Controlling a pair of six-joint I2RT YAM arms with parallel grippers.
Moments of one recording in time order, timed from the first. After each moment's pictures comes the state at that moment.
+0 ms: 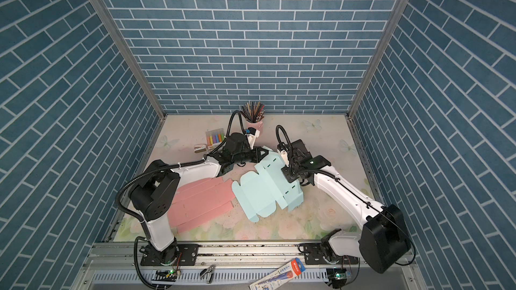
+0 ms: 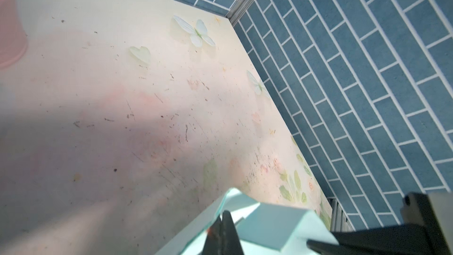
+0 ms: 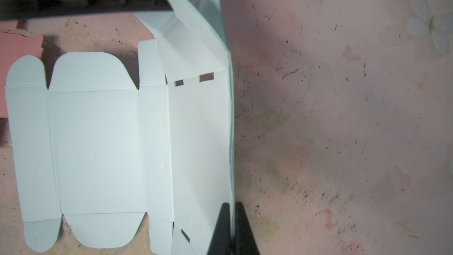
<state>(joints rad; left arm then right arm) -0.68 1.82 1.11 0.27 0.39 -0.59 0.59 1.29 0.99 -0.70 0.06 -0.12</state>
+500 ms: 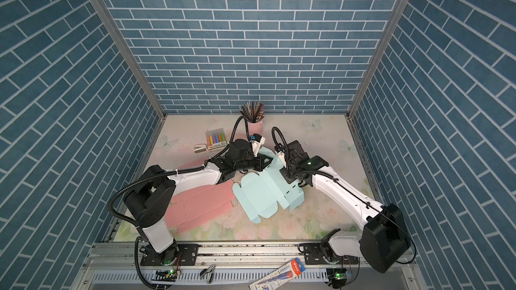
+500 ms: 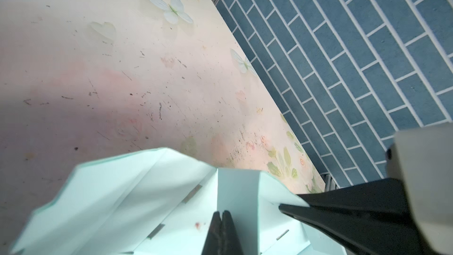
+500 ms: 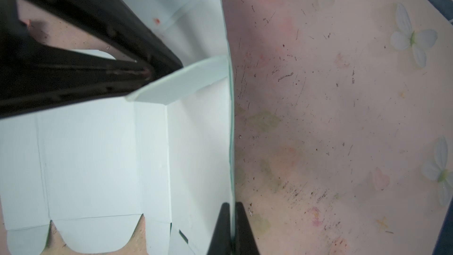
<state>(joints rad) -0.76 1.78 1.06 0.26 0.37 -0.57 0.64 1.30 1.00 -0.71 0.13 -0.14</state>
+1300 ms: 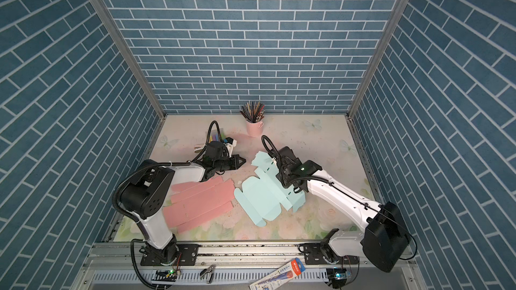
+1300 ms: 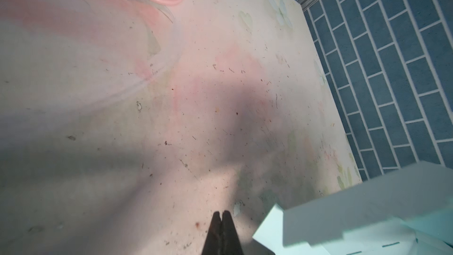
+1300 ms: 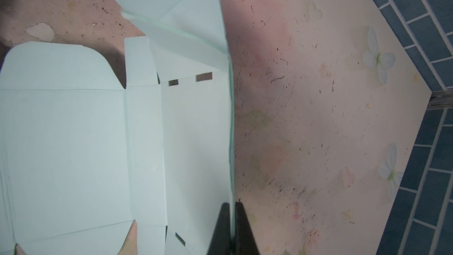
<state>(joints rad) -0.45 1.84 0.87 0.33 0.46 -0.55 0.76 1.29 0.98 -0.72 0.30 -0.15</state>
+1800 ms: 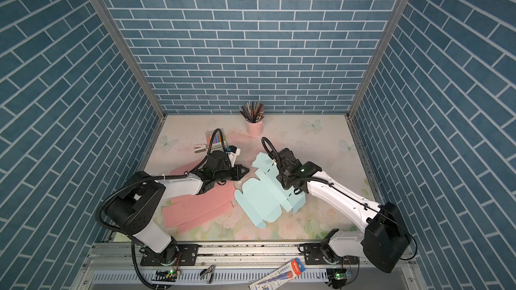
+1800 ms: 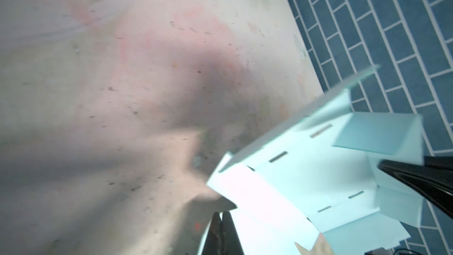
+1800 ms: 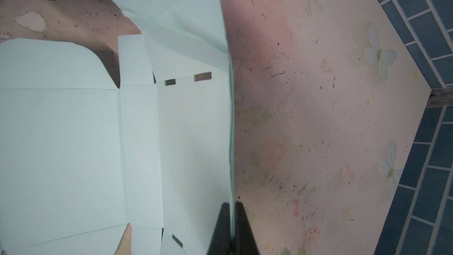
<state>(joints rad) -0.61 1.63 0.71 0.35 0.39 -0.58 0.76 1.29 0.96 -0.71 0.31 -0.16</state>
